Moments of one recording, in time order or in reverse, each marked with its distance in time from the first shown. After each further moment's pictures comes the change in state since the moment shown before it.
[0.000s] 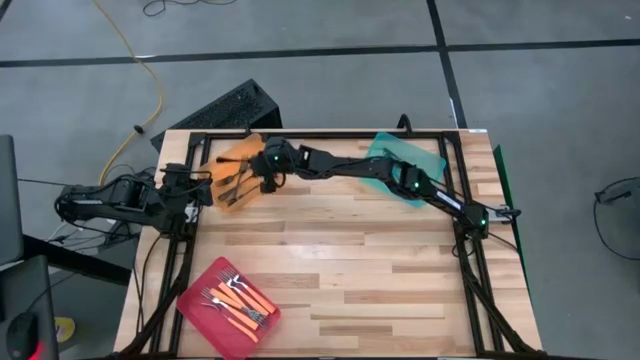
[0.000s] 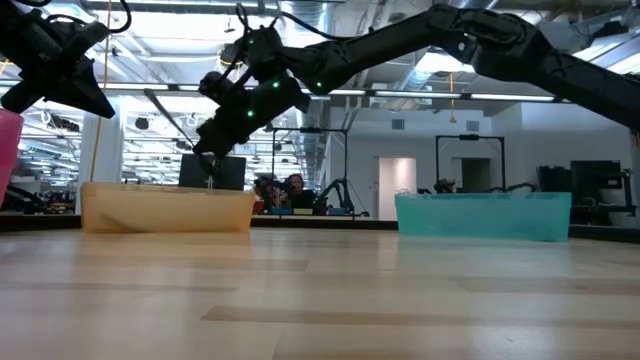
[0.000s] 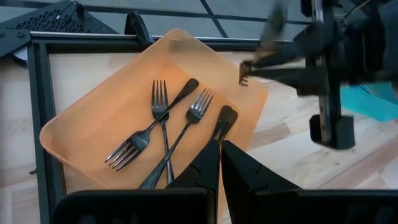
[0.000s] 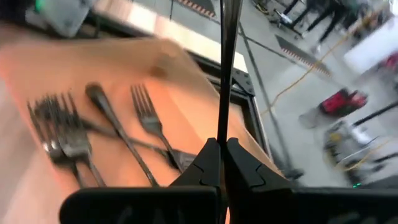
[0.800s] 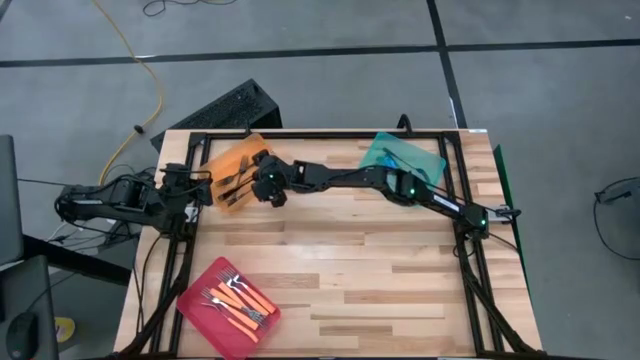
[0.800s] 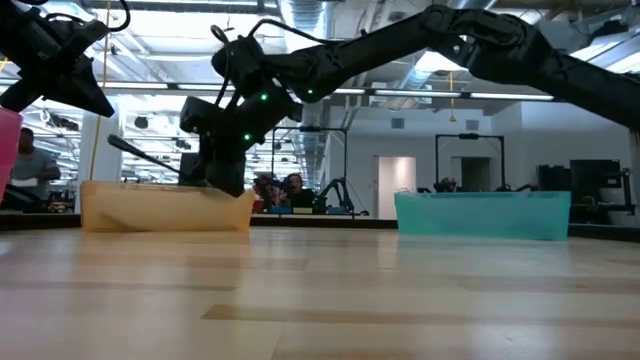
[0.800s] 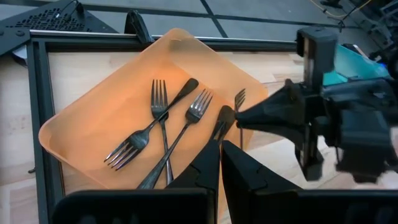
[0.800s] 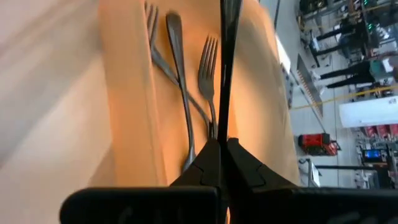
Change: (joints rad) left arm 0.000 0.000 0.000 0.000 0.000 -0.008; right arm 0.059 0.049 0.000 -0.095 0.078 -0.455
